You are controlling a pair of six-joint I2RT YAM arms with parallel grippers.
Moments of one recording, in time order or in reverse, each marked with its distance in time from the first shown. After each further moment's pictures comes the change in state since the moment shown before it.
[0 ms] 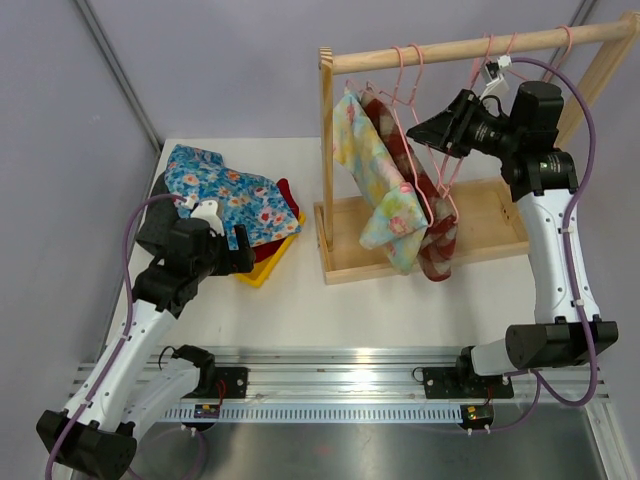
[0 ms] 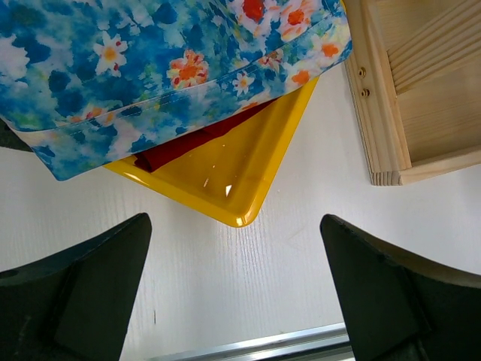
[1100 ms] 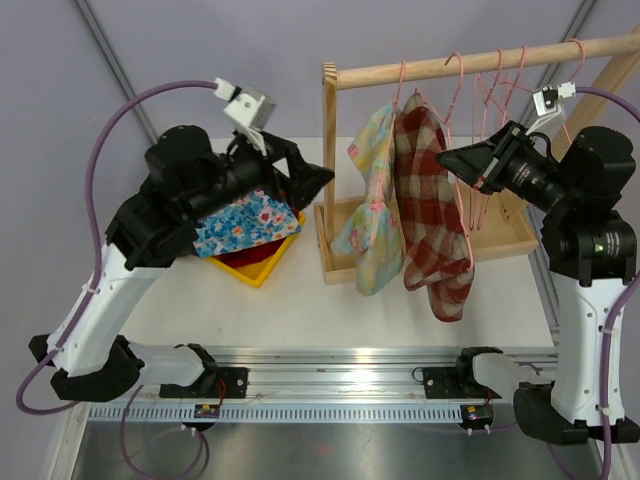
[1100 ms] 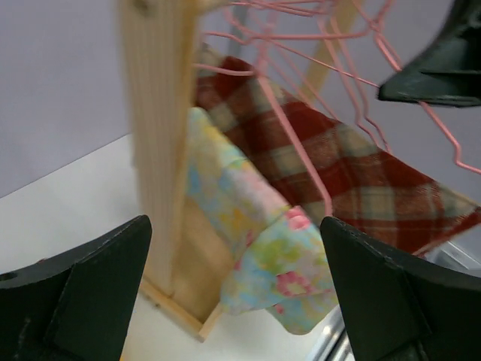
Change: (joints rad) left arm -0.391 0.426 1.036 0.008 0.147 0.135; right arm 0.006 -0.316 -0.010 -0.151 0.119 0.042
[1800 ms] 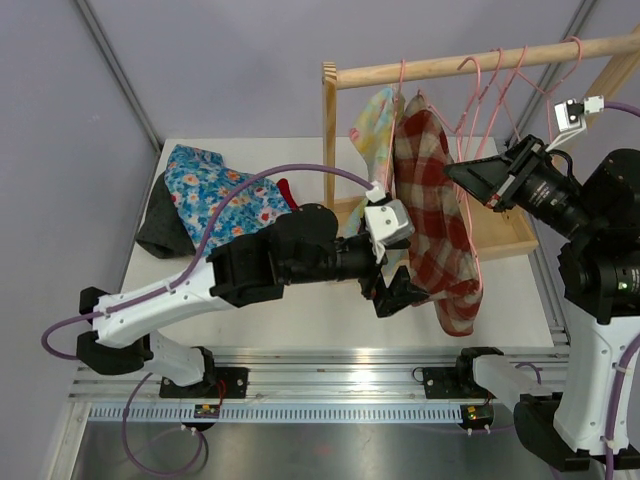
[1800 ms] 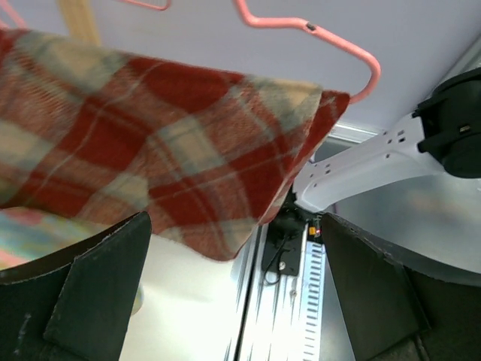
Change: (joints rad) left arm -0.584 0.143 -0.169 0.190 -0.006 0.083; right arm 0.000 -0.082 0.071 -0.071 -0.020 0.059
